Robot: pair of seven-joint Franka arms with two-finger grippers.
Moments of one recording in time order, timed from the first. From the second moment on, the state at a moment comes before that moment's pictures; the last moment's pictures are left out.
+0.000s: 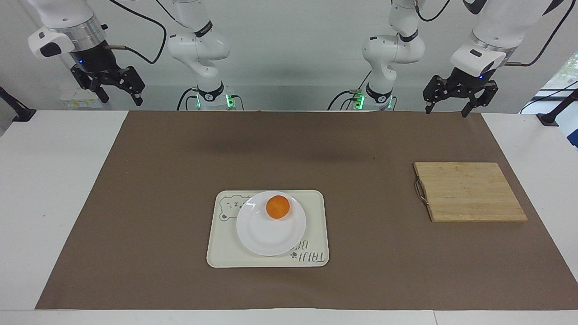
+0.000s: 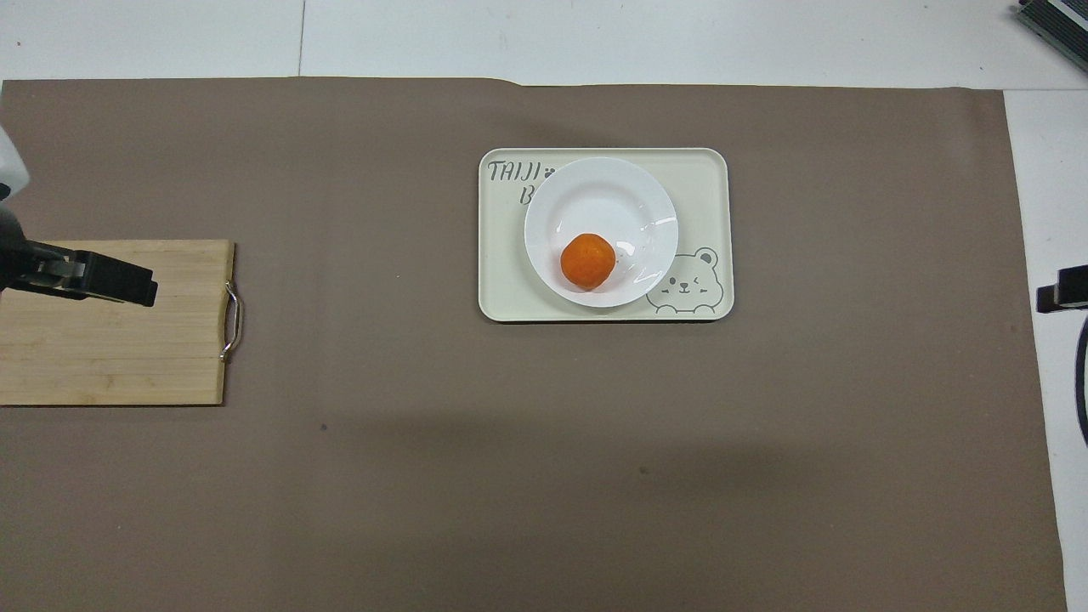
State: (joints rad) left arm -0.11 -0.02 -0.03 -1.49 -0.01 1.48 0.06; right arm 0.02 -0.08 -0.15 -1.55 0.01 1.49 0.00
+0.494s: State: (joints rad) left arm -0.11 -0.02 -0.03 -1.49 -0.01 1.48 0.06; right arm 0.03 -0.08 -0.15 -1.54 0.01 1.49 -0.01
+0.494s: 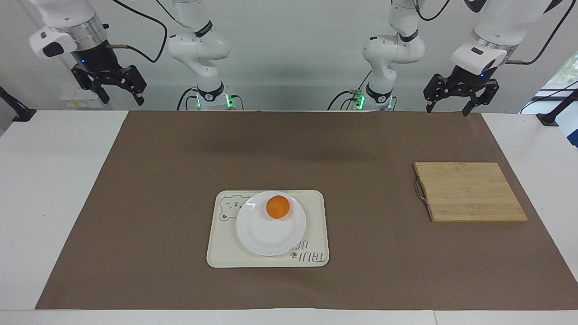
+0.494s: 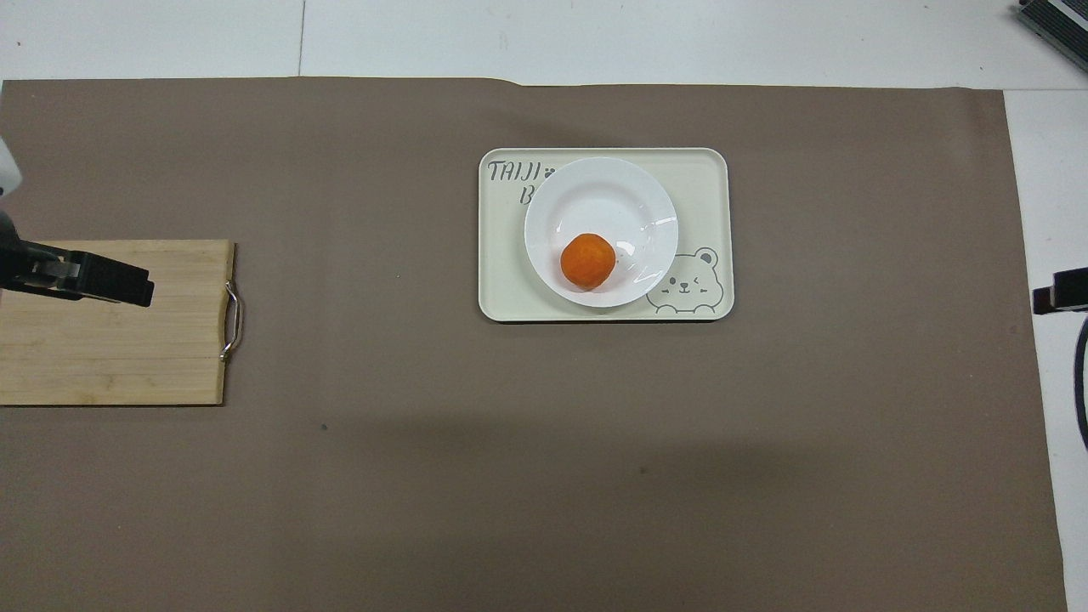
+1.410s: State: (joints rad) left arm -0.11 -0.02 -0.03 -1.49 -0.01 1.48 0.06; right arm 0.09 -0.08 -0.14 -1.55 -0.02 1.49 -0.01
